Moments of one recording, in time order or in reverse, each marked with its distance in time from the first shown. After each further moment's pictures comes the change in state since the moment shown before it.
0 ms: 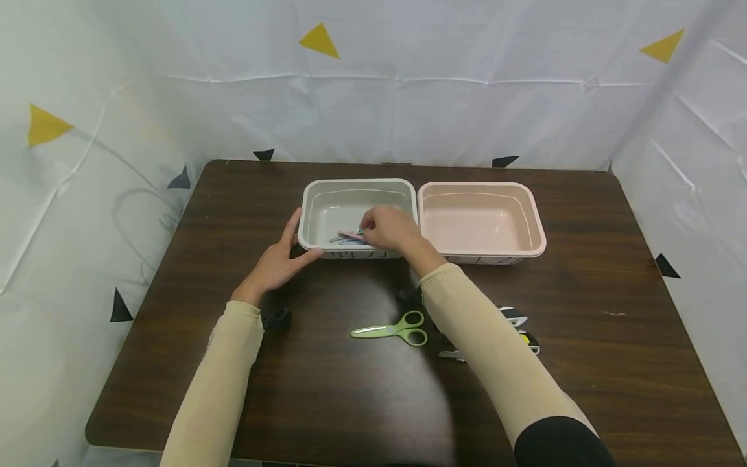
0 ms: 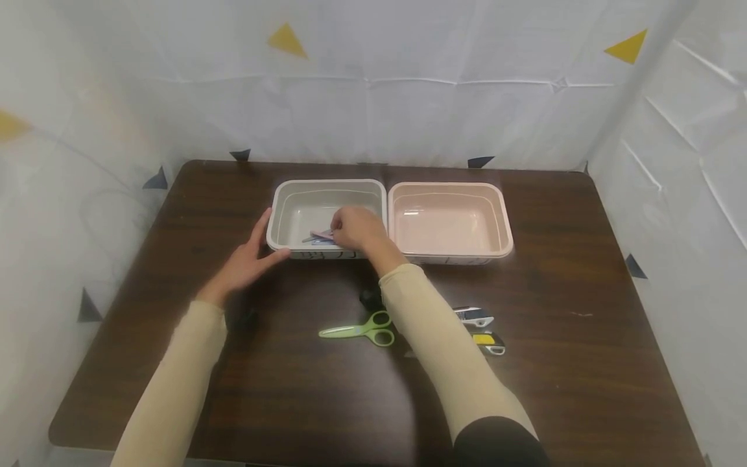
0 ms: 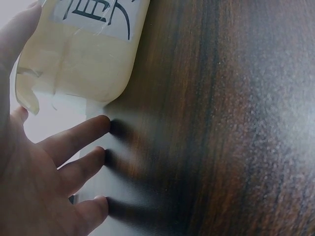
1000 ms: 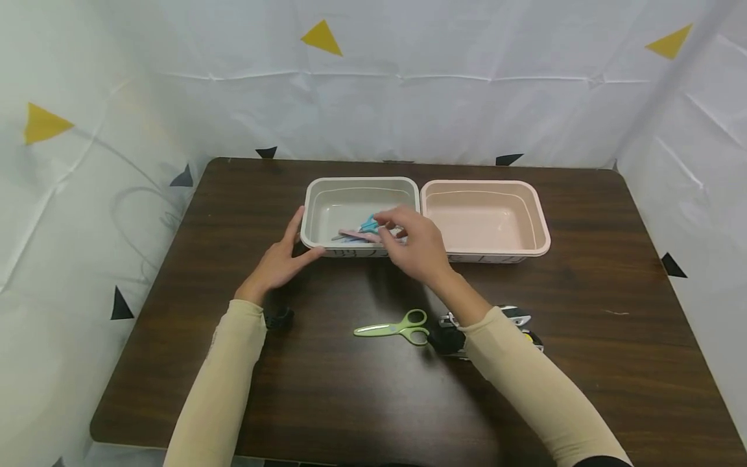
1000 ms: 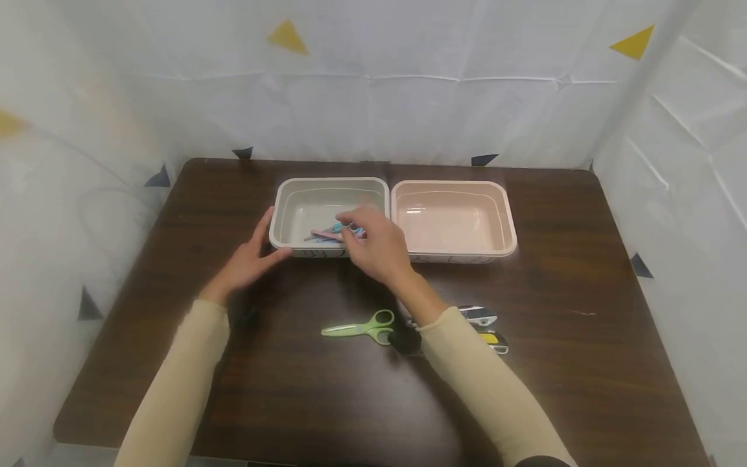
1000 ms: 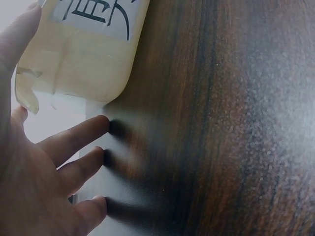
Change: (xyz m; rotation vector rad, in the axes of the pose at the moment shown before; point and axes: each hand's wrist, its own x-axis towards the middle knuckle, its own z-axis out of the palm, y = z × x) left_hand 0.000 0.004 0.001 -0.008 0.007 0.012; right_hand -0.080 0.003 -0.005 0.316 0.593 -0.369
